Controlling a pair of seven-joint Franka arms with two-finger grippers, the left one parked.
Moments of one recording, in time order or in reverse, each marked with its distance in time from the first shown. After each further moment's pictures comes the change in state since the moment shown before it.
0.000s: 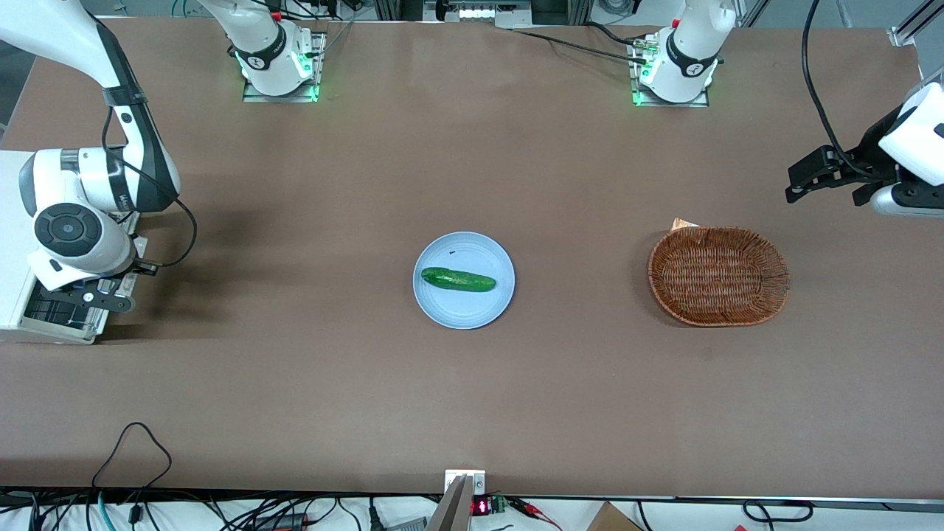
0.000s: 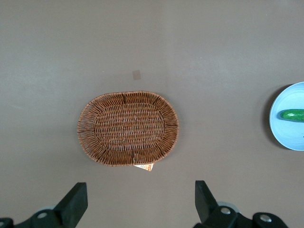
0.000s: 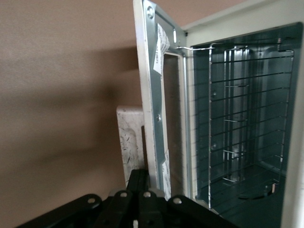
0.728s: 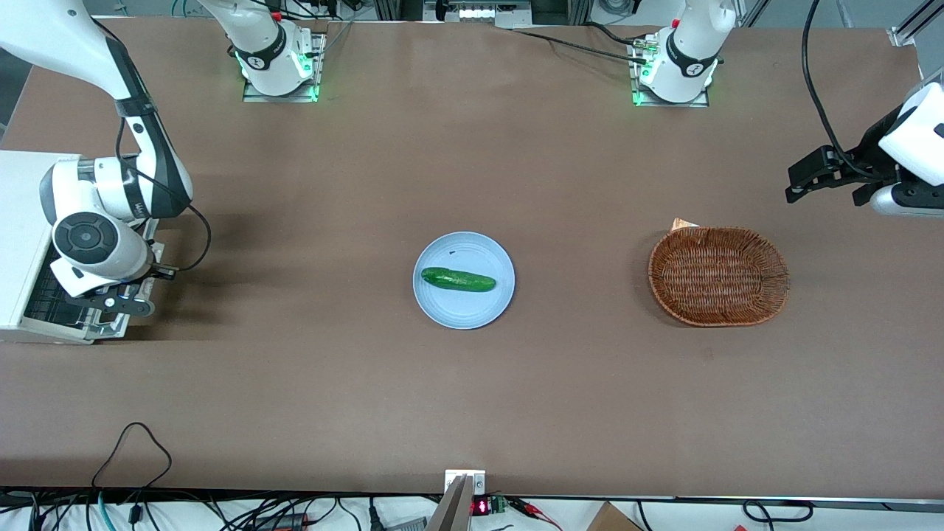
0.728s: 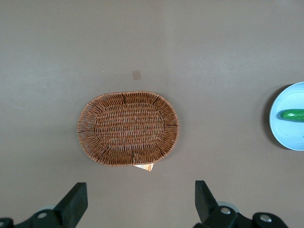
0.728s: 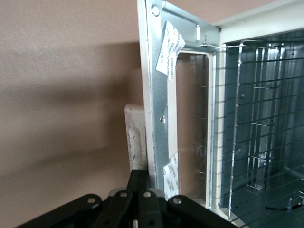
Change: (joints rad) arm 0.004 0.046 0.015 -0.002 0.016 0.035 0.002
